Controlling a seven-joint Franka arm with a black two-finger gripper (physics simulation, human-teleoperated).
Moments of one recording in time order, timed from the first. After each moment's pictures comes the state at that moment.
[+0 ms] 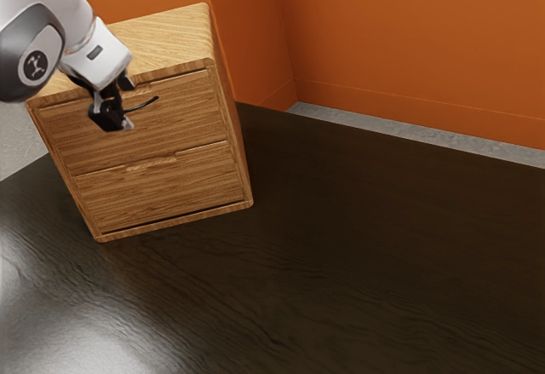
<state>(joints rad) 0.48 -0.18 -0.18 -1.72 0.20 2.04 1.14</state>
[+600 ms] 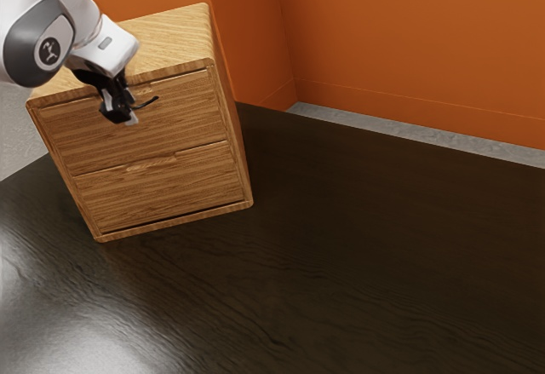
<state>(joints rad) 0.49 -0.03 -0.16 -1.57 0.18 1.97 1.02</state>
